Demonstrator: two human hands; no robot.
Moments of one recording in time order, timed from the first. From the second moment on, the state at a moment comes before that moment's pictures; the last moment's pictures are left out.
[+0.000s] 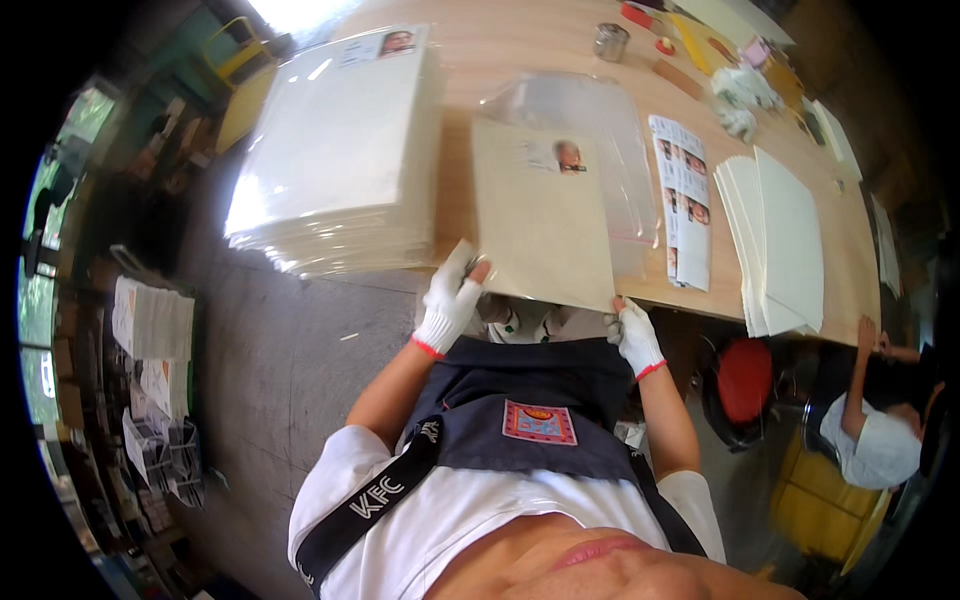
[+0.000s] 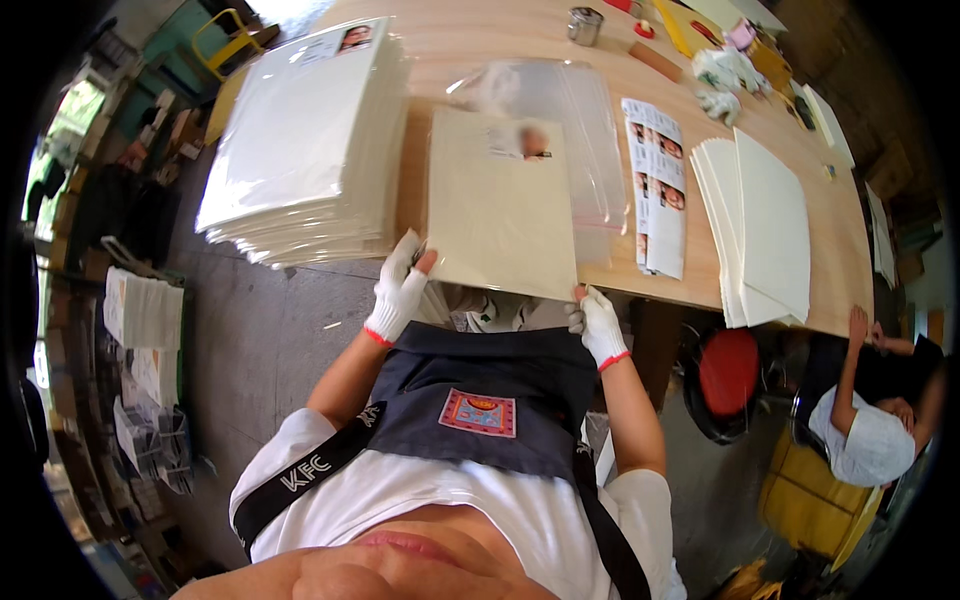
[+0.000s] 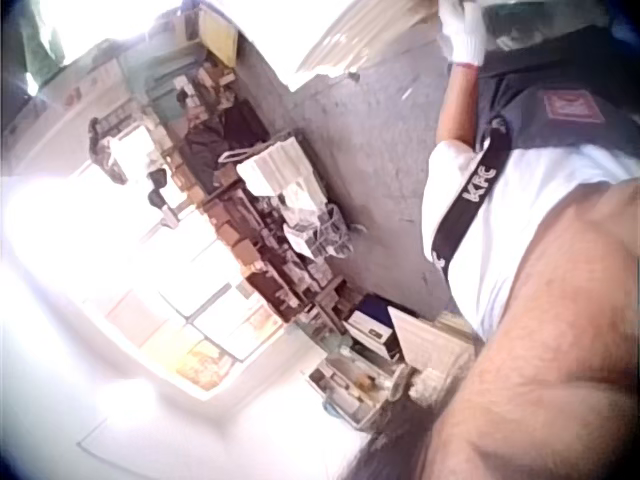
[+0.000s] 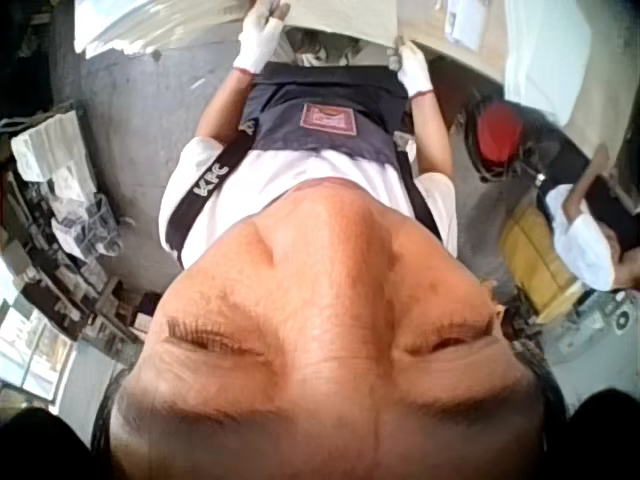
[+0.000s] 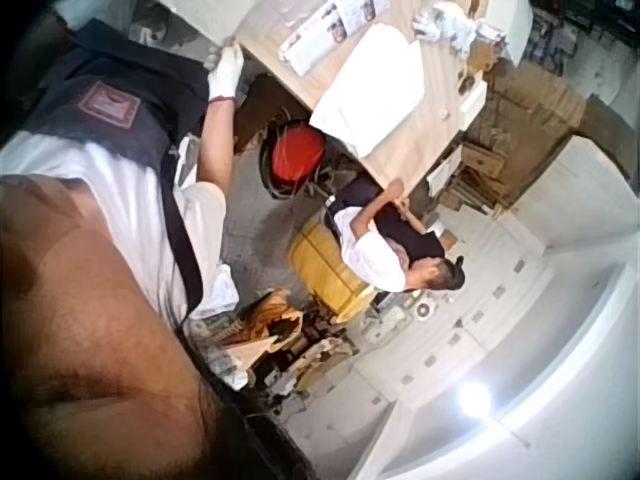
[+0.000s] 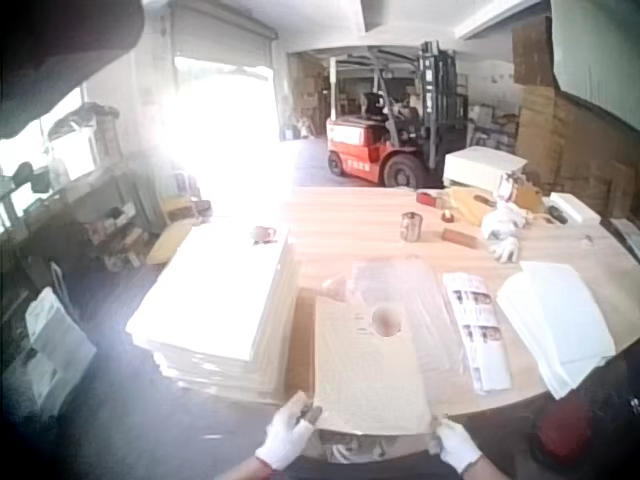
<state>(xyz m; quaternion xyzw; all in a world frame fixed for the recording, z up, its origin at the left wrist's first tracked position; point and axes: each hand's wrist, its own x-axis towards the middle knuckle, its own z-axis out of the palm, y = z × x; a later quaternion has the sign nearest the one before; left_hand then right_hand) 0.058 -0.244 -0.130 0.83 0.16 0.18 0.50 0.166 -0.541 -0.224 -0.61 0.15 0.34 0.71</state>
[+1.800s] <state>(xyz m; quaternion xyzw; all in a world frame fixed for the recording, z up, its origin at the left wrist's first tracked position) 0.187 -0.259 -0.198 0.98 -0.13 0.15 0.05 0.338 -0.834 -0.139 -0.48 0.26 -0.14 0.83</state>
